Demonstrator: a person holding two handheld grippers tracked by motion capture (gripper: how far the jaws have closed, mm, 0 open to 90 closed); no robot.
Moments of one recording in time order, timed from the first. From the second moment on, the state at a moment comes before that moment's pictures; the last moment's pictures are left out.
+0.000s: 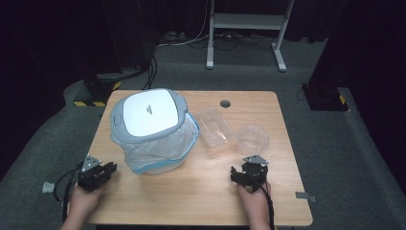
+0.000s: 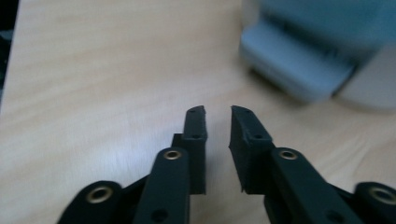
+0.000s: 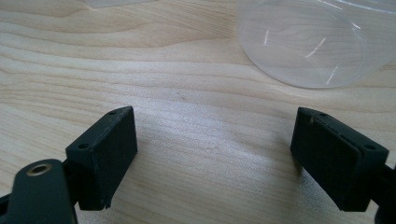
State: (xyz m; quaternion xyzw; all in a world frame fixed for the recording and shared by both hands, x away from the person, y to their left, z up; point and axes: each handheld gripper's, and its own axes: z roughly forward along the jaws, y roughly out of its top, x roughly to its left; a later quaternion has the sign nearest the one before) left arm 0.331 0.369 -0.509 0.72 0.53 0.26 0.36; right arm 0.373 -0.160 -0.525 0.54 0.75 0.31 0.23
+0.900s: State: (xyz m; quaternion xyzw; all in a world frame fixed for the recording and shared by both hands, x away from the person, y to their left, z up) left arm 0.395 0.324 -0.519 0.74 0.52 0.24 0.35; right arm 0.367 -0.159 -0.525 0.52 0.76 0.31 0.22
